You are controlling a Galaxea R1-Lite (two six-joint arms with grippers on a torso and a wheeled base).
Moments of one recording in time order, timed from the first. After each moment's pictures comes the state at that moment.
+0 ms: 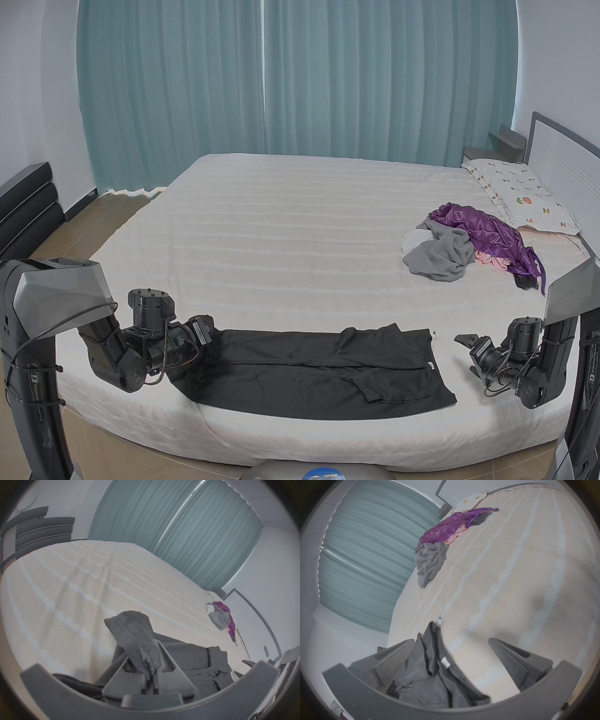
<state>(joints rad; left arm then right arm) -0.19 2.28 -0.67 -1.06 -0.07 -0.56 -0.01 2.38 -0.30 -1.47 0.14 0.95</state>
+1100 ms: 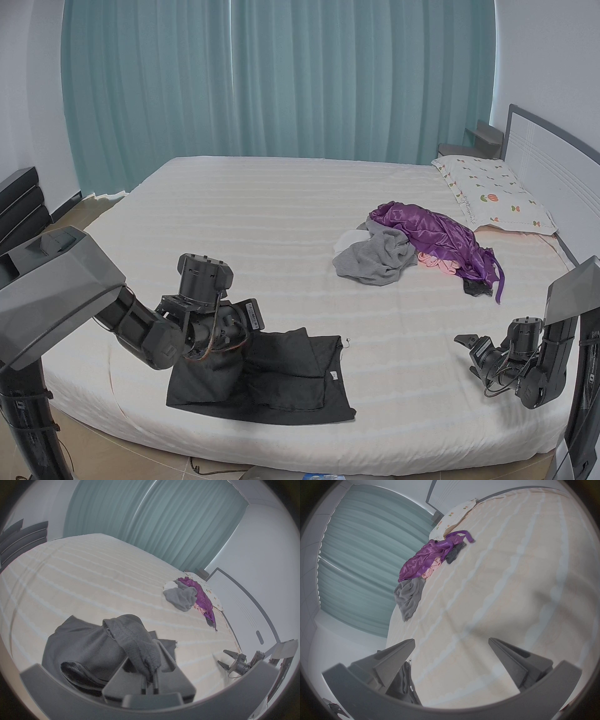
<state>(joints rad) -0.44 2.13 -0.94 -0.60 0.01 -0.59 -0.01 2.38 -0.30 -1.47 0.14 0.95</state>
